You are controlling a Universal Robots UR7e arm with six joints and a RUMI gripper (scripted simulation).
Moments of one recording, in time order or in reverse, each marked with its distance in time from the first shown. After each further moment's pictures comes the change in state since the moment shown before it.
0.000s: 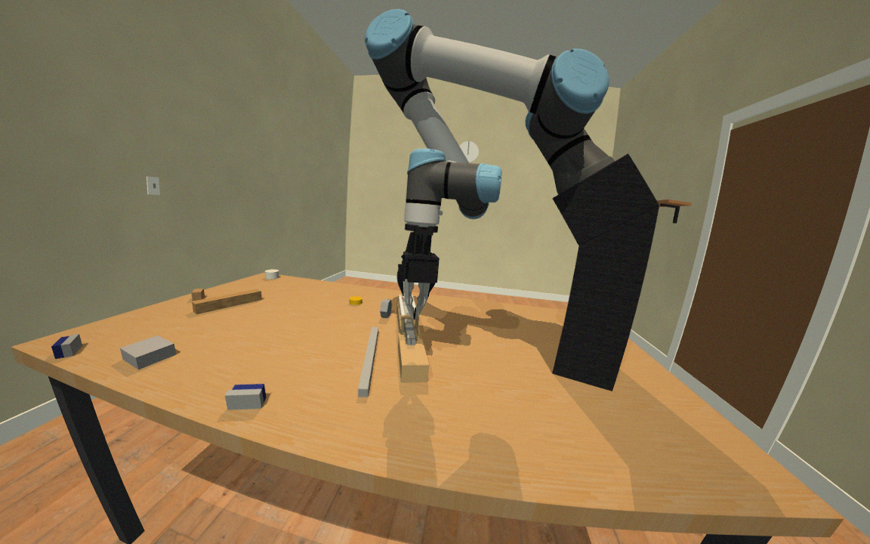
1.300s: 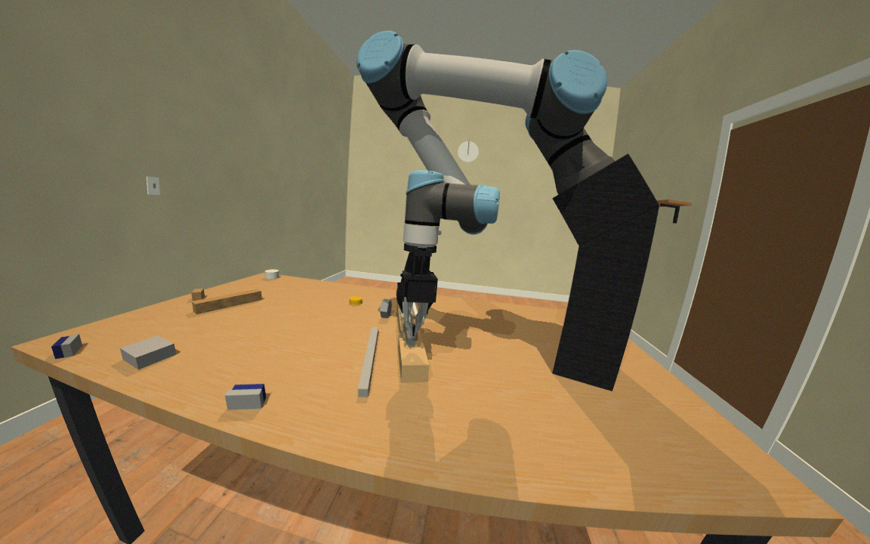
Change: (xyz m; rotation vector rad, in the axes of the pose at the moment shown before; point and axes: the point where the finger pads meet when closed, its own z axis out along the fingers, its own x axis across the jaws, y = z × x) arm 0.001 0.000 0.043 0.000 0.000 -0.001
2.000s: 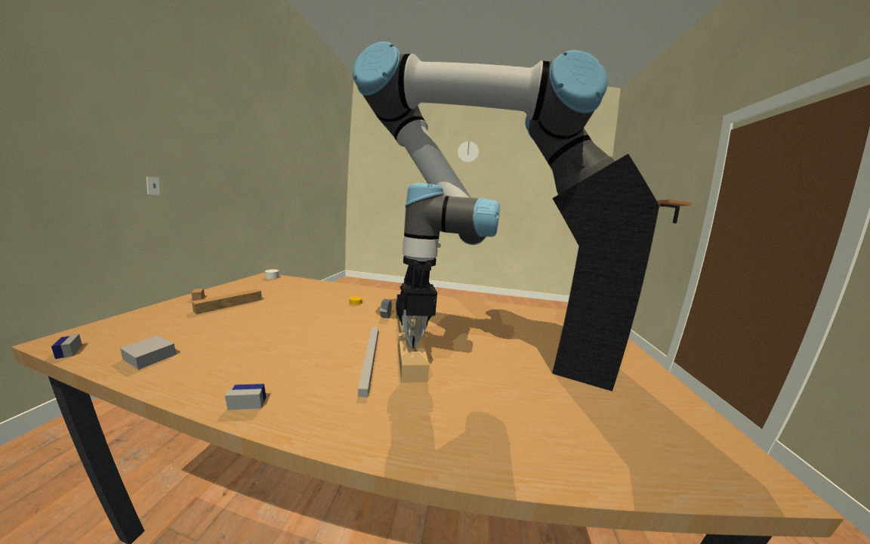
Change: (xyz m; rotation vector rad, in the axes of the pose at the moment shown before) arm 0.000 0.009 0.027 -0.001 0.002 0.002
